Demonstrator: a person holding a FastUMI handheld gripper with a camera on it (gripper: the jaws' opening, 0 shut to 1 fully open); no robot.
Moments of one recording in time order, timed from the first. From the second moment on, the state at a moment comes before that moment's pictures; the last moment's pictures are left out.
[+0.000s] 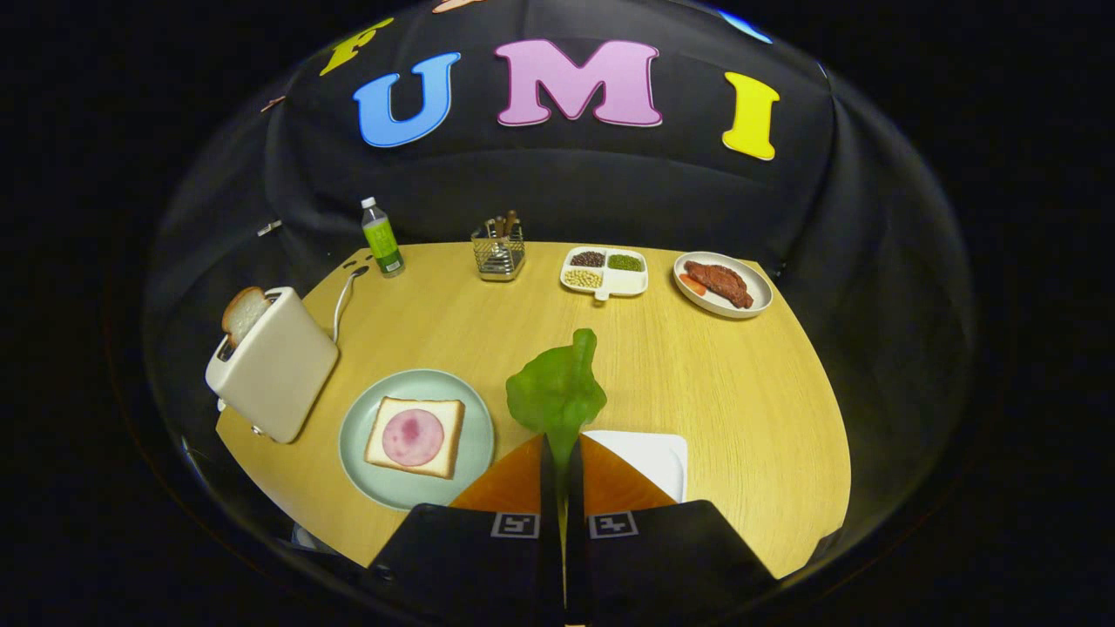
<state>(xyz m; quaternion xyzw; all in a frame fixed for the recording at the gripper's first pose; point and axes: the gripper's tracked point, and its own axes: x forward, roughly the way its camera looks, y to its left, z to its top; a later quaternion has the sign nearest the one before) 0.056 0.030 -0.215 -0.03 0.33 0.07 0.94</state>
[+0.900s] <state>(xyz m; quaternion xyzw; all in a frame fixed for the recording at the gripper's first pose) 0.051 0.180 -0.253 -0.04 0.37 0.18 0.91</state>
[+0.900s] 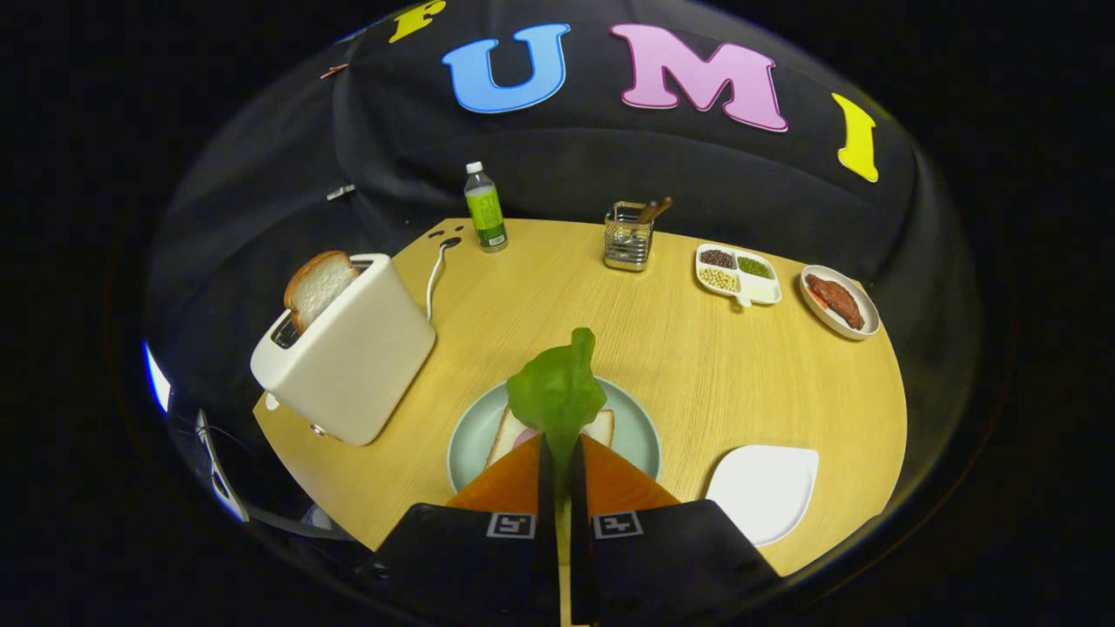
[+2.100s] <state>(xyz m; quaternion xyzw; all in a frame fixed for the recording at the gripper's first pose) 0.071 0.235 -0.220 -0.09 0.31 0.20 0.93</state>
